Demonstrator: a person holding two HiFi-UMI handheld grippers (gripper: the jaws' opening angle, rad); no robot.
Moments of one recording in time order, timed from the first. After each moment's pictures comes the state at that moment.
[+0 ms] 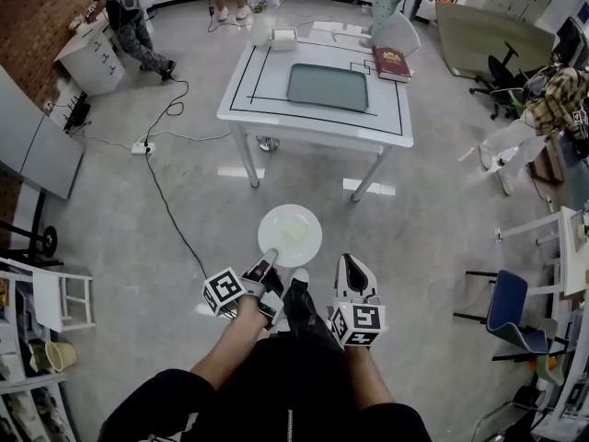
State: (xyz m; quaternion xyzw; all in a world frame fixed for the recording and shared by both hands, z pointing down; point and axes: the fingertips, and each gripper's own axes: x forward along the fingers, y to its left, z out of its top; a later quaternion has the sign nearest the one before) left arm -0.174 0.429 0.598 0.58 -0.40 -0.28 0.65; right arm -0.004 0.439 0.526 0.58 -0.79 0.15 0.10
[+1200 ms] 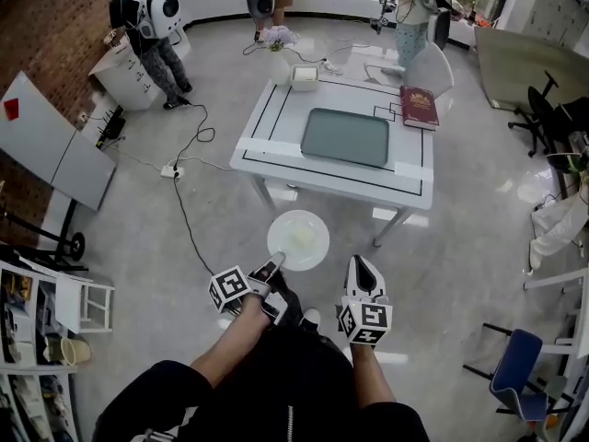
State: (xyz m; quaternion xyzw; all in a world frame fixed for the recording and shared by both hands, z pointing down) left arm -0.147 0.247 0.569 0.58 -0.45 -0.27 0.63; right arm 0.040 0.233 0.519 0.55 -0.82 0.17 0.05
